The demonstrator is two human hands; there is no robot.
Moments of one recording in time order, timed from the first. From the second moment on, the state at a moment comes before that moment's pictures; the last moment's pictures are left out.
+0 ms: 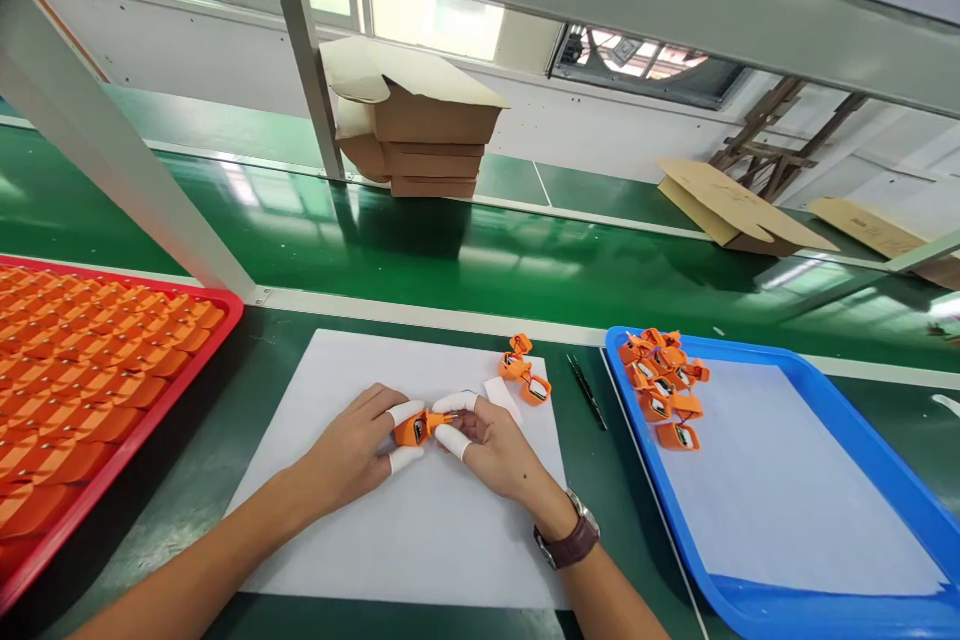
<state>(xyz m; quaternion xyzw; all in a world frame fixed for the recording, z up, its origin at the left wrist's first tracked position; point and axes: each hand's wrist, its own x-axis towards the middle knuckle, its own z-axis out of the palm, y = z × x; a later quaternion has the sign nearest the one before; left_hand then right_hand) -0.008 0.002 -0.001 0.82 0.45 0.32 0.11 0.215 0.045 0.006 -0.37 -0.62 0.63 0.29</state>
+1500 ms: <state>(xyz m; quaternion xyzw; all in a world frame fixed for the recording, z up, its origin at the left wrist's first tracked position) 0.002 -0.001 -0.009 0.82 0.46 0.33 0.07 0.210 0.032 0.005 -0.41 -0.72 0.48 0.28</state>
